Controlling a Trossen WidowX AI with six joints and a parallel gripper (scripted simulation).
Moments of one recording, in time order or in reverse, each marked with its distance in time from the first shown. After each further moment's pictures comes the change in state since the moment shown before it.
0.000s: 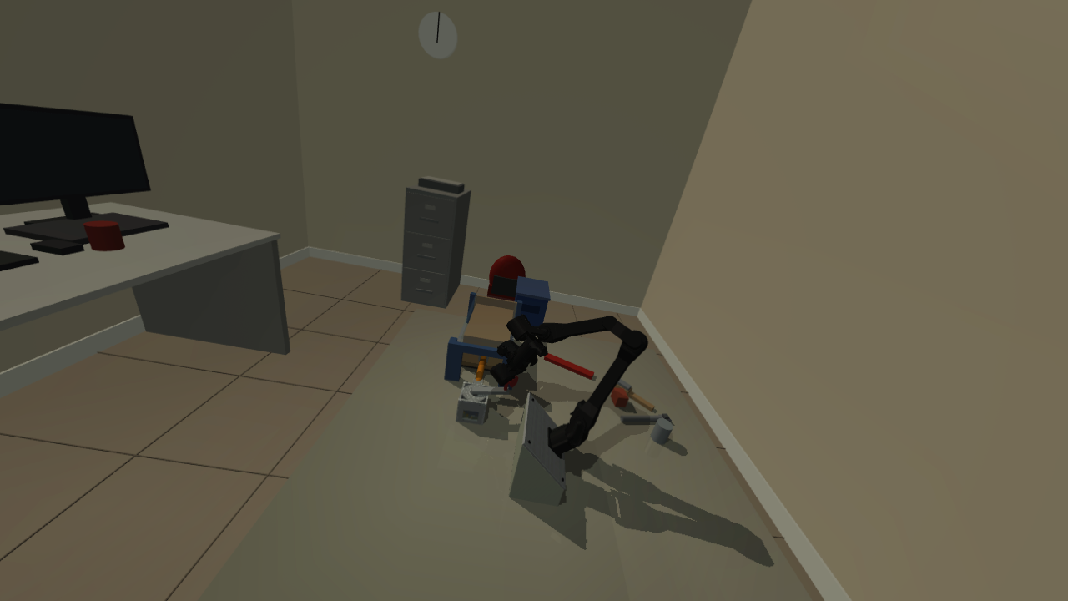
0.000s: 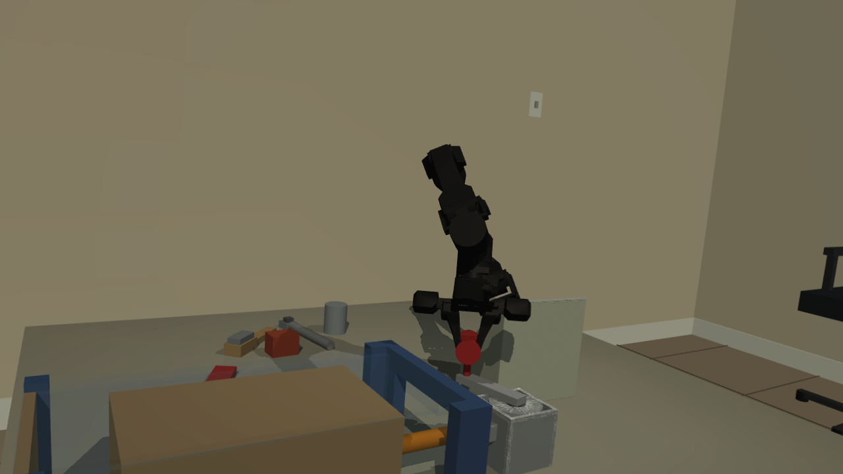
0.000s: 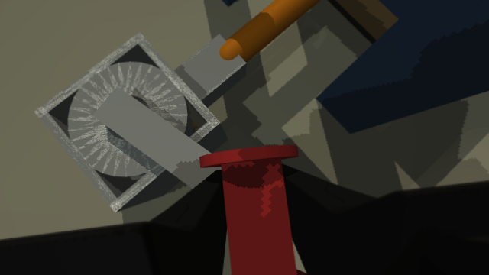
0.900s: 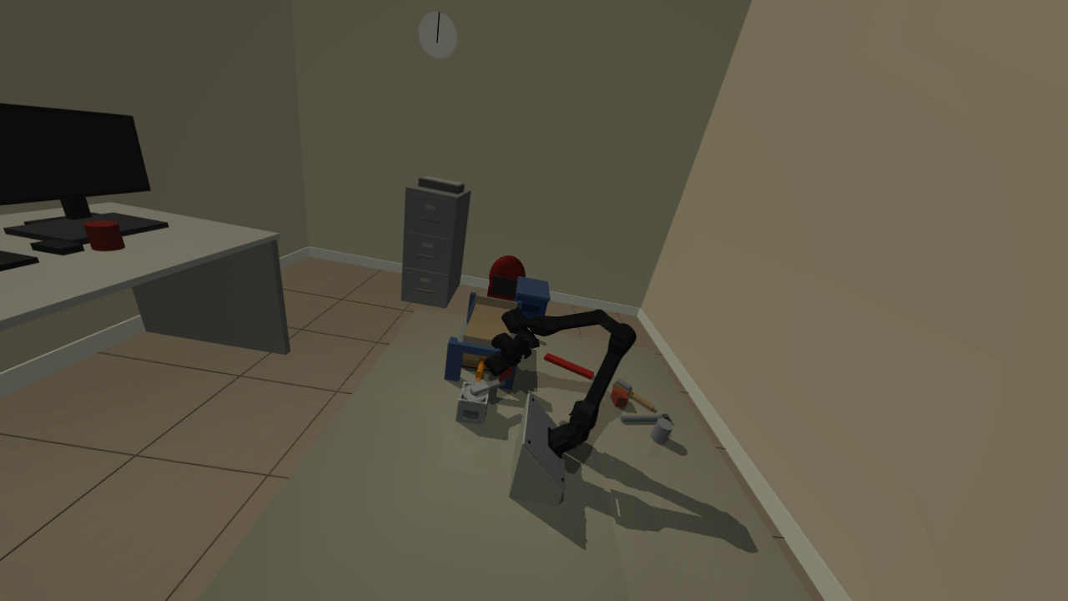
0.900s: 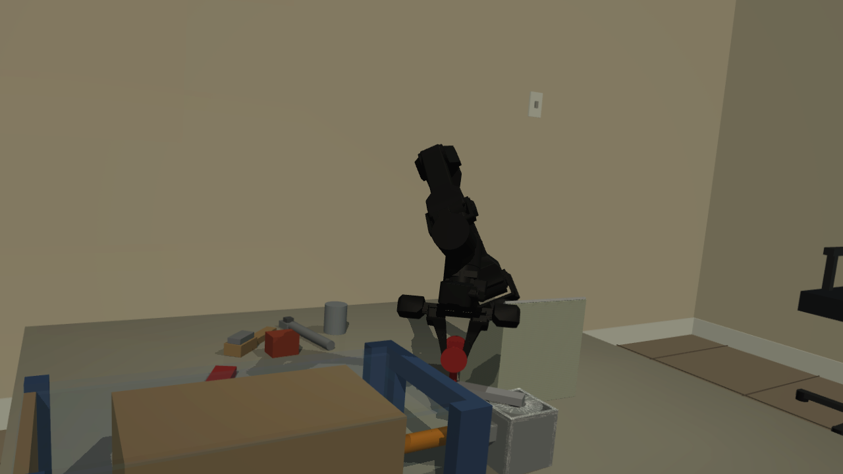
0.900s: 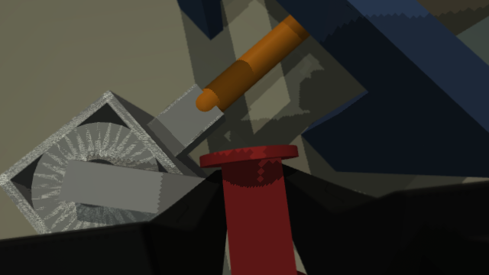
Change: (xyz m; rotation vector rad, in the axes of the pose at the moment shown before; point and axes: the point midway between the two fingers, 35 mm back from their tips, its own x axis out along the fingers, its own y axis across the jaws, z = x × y) arm 0.017 -0.021 0.037 0.012 0.000 -0.017
